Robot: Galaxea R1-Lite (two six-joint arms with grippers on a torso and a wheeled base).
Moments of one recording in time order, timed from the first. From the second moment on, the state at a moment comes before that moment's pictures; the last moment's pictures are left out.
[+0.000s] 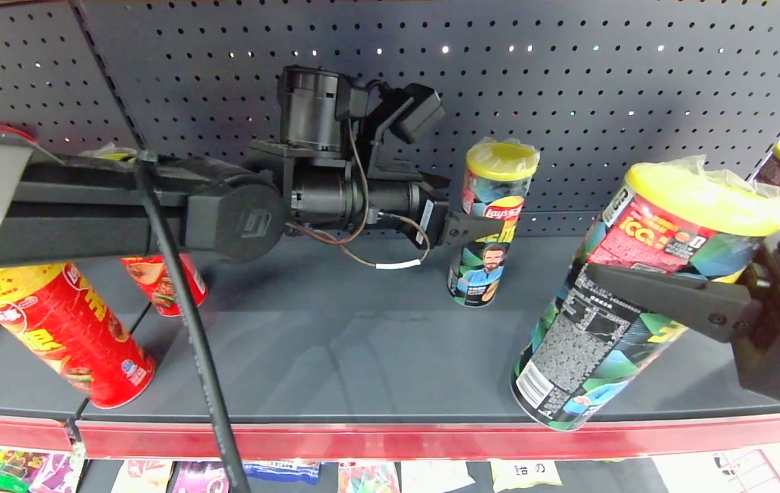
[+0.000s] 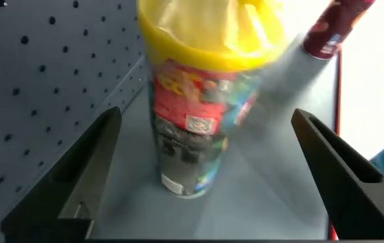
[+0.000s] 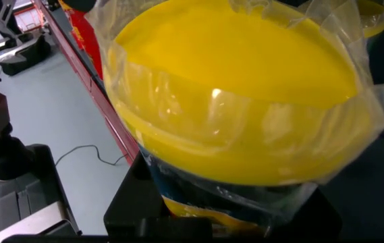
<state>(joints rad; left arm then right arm) -0.65 2.03 -1.61 -0.20 -0.50 0.17 0.58 1.18 -0.67 -0.46 0.36 -0.02</state>
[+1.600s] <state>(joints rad) -0.71 1.96 -1.49 -0.19 -0.49 0.14 0.57 1.18 -0.68 -0.46 0.36 0.00</state>
